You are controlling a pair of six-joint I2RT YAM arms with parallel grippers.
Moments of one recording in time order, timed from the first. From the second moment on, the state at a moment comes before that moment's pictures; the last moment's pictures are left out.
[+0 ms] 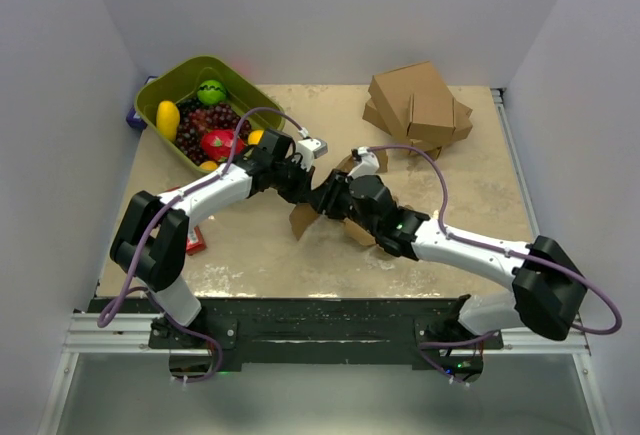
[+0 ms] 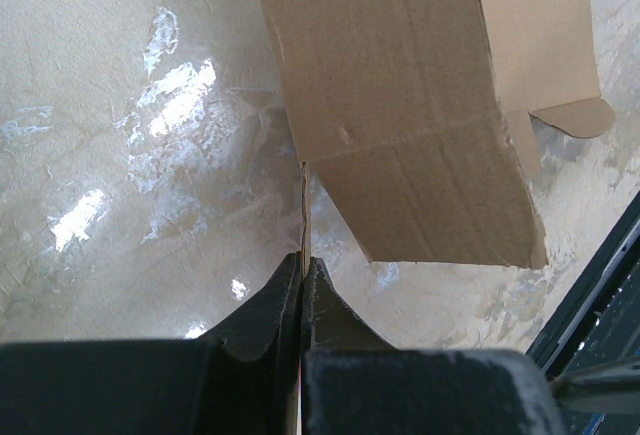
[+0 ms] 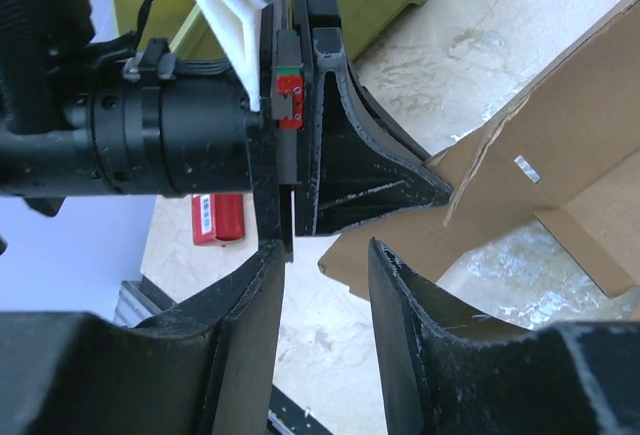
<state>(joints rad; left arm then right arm) -0.52 1.68 1.14 -0.36 0.43 0.03 0.90 1.34 0.81 0.19 0.22 0.87</state>
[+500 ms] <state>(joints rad) -0.52 1.68 1.14 -0.36 0.43 0.03 0.84 1.42 0.86 0.17 0.30 0.82</state>
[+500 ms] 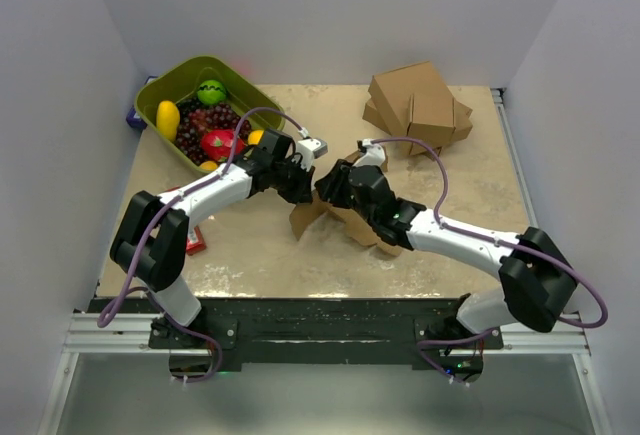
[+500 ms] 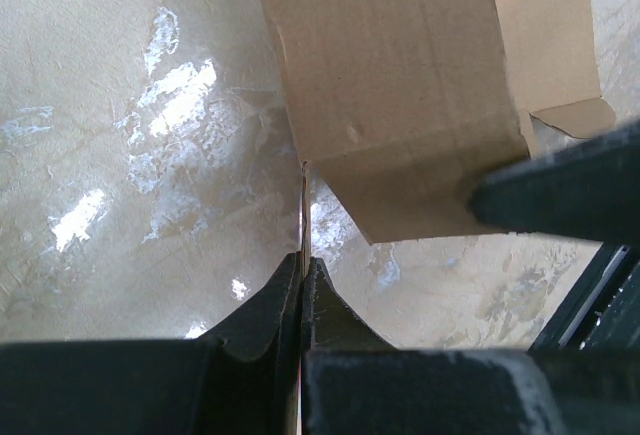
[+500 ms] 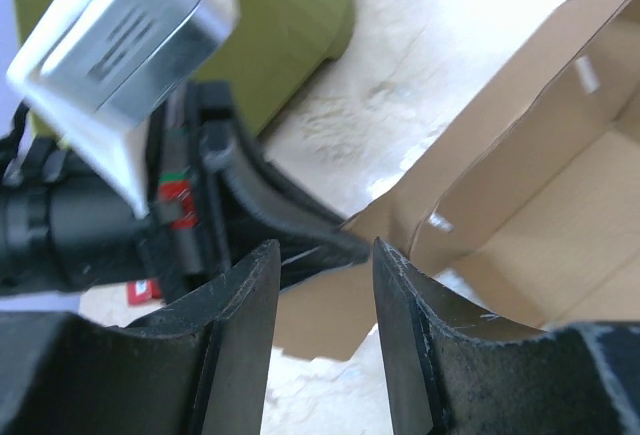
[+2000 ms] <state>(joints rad) -0.53 1.49 0.99 -0.38 0.44 0.46 0.65 1.12 0.92 -0.27 0.16 0.46</state>
